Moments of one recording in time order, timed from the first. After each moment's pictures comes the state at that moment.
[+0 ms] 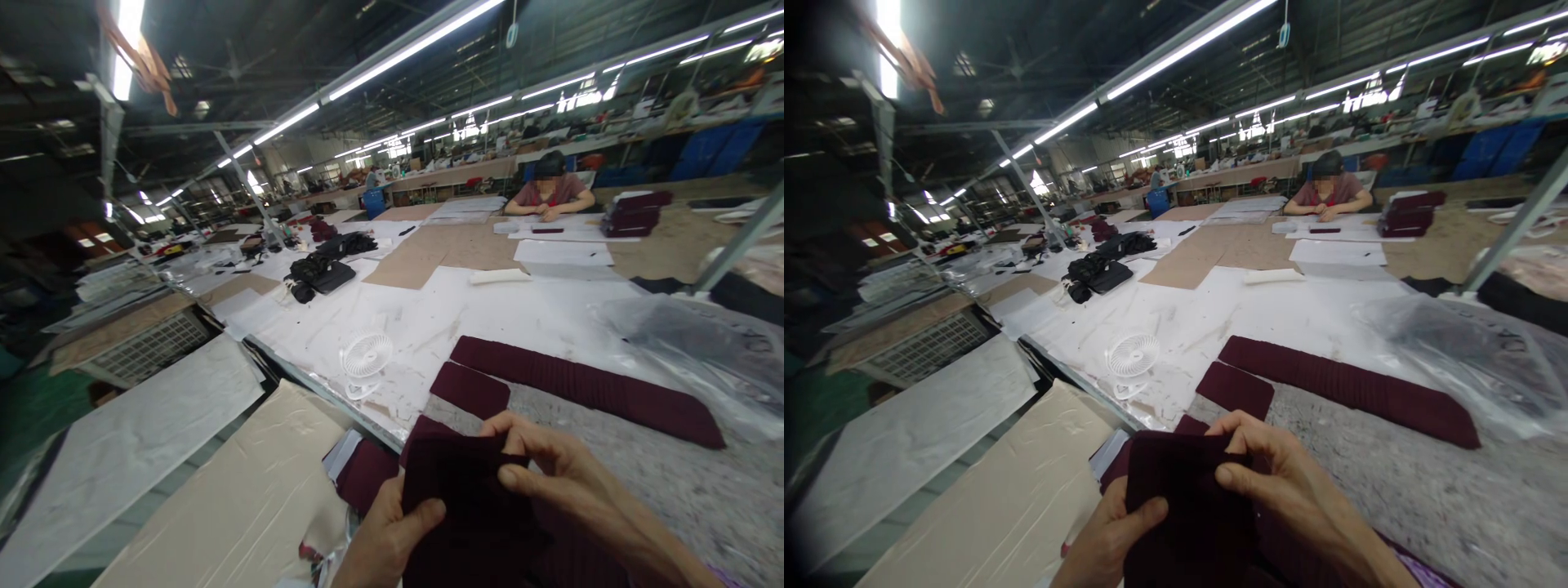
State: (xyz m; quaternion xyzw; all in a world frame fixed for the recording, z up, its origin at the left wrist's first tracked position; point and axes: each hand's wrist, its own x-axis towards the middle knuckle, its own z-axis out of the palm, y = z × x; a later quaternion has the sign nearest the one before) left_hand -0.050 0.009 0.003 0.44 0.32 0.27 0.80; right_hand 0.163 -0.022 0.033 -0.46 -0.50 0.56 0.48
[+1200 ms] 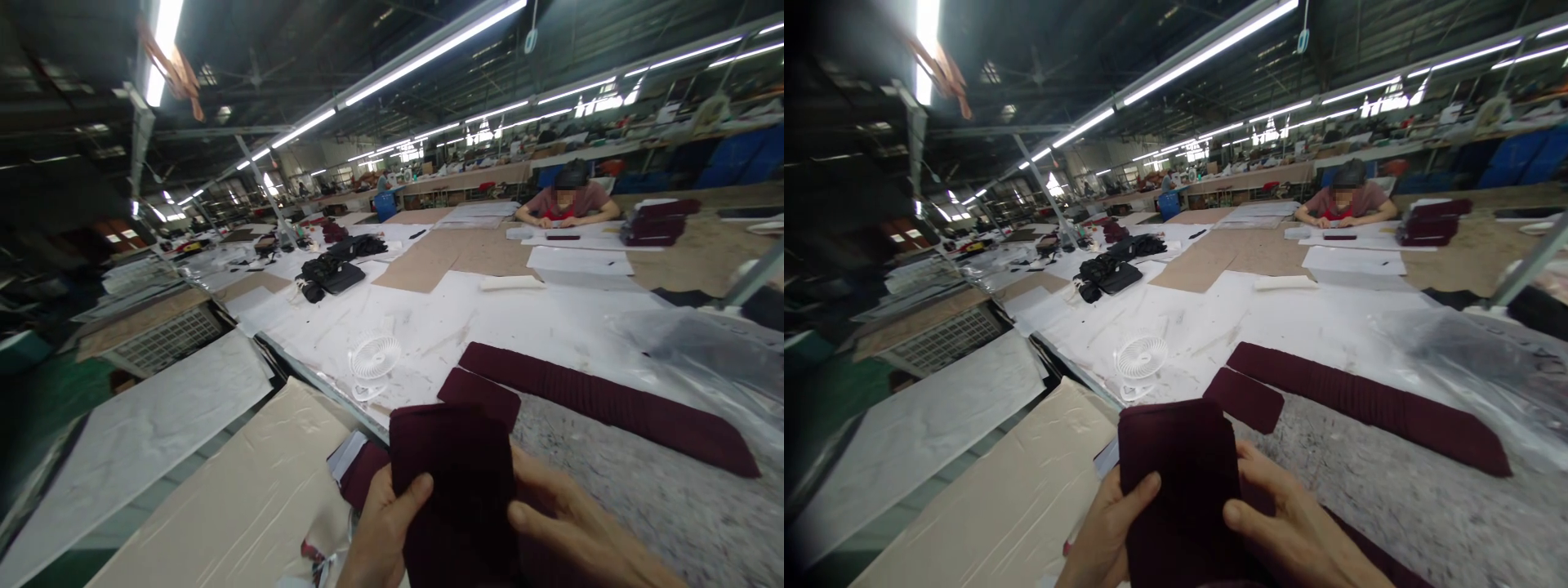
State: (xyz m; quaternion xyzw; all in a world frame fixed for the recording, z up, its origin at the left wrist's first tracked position) left_hand -0.043 0.012 0.006 0.29 0.37 0.42 0.77; right_hand 0.153 -0.028 0.025 -0.42 -0.56 0.56 0.44
